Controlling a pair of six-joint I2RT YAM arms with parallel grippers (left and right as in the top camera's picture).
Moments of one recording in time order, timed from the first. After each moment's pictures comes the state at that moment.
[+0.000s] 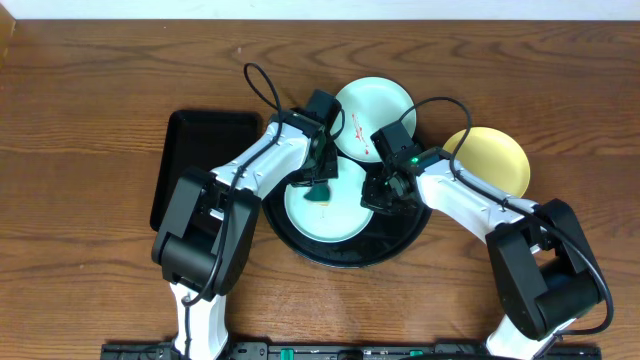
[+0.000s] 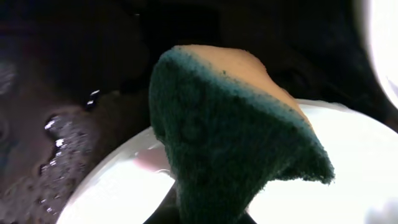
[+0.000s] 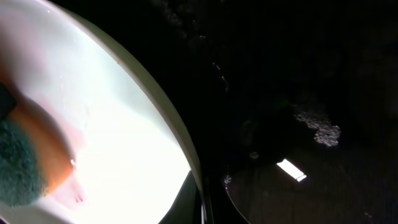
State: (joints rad) left arm -0.46 2.04 1.39 -0.80 0.07 -0.57; right arm 0.49 1.85 1.08 -0.58 -0.23 0.73
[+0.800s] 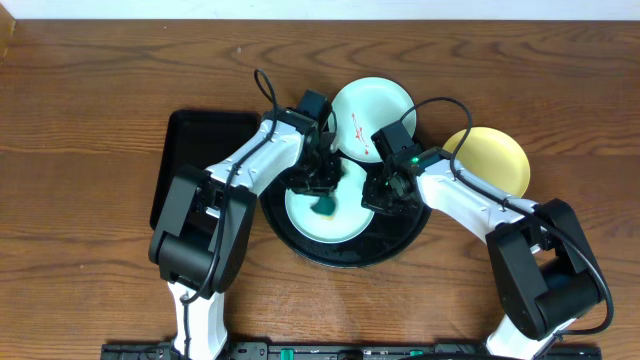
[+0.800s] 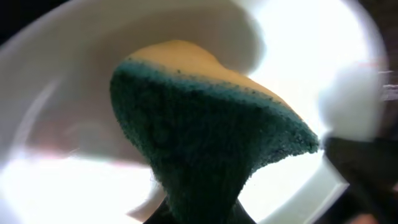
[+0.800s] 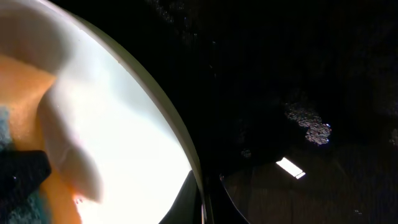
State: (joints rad) left arm -0.43 2.04 1.40 -0.90 0.36 -0.29; right arm 0.49 1.85 1.08 -0.59 -0.23 0.73
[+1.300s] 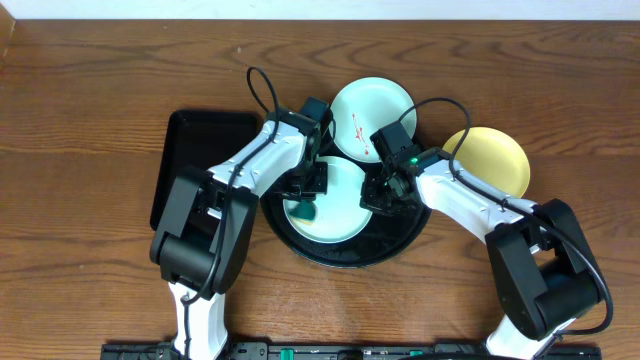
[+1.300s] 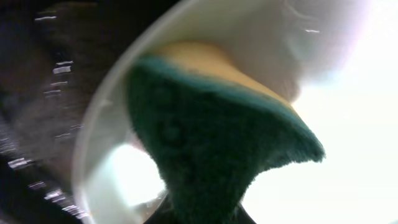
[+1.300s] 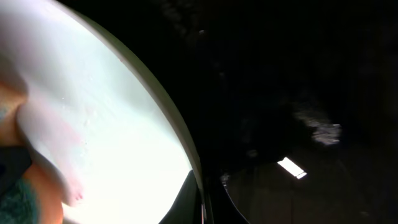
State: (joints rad) left arm -0.44 2.04 1.40 -0.98 0.15 -0.41; right arm 0.50 1.85 1.08 -0.58 -0.23 0.73
